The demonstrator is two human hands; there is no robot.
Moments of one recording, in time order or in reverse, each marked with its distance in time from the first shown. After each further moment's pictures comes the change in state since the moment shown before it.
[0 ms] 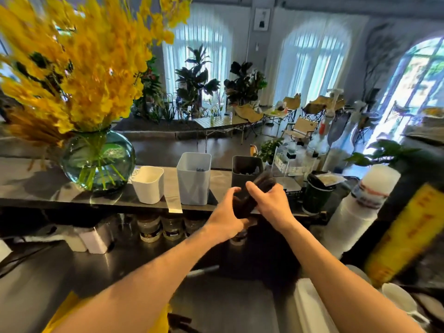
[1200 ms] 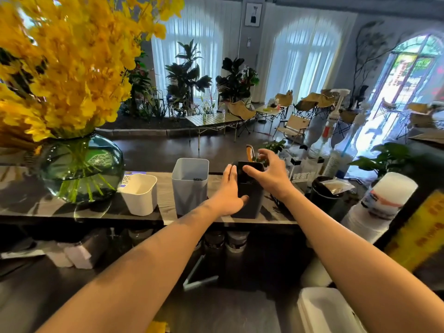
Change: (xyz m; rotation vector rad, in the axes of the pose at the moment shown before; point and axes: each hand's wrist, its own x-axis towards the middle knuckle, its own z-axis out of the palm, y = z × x) left_hand 0.113 0.008 -0.032 0.390 -0.135 -0.011; right_hand 0.131 0.006 -0.002 -0.437 0.029 -0.124
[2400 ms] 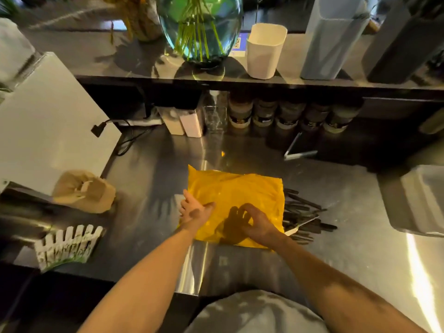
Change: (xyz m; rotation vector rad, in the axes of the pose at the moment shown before) left_hand -0.426 -0.400 0.037 -0.143 0.109 -1.066; right_hand -0.446 -0.044 0.367 -0.057 -0.884 0.327
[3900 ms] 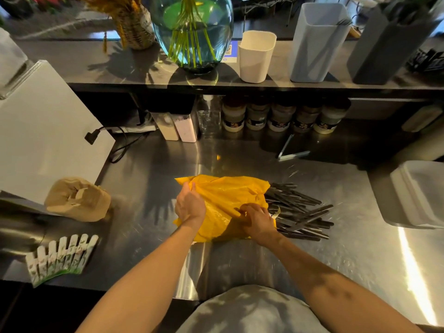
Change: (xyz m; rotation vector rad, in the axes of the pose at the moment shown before) left_hand -0.019 0.030 -0.021 -0.232 0.391 0.299; right_hand 0.010 0.009 0.010 -0.194 0.102 0.058
